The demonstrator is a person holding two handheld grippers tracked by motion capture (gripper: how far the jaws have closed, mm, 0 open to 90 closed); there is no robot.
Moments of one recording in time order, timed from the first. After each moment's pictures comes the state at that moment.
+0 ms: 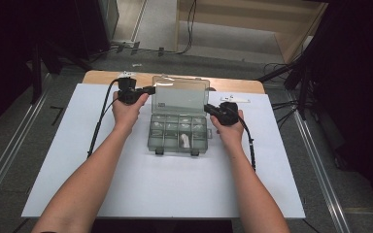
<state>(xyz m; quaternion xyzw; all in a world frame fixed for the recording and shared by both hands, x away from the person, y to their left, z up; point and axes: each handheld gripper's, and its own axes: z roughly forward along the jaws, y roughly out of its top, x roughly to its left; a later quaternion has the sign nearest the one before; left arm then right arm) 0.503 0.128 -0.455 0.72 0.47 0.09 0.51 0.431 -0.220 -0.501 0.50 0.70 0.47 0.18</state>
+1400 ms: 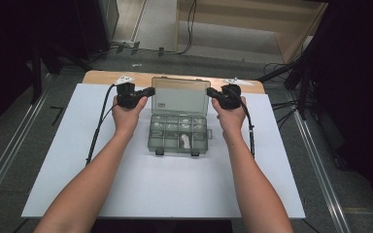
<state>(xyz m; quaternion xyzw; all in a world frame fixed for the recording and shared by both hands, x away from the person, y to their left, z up) 0.484 0.134 -0.456 0.69 0.45 0.09 0.56 0.448 -0.215 -0.443 0.53 0.67 0.48 0.20</state>
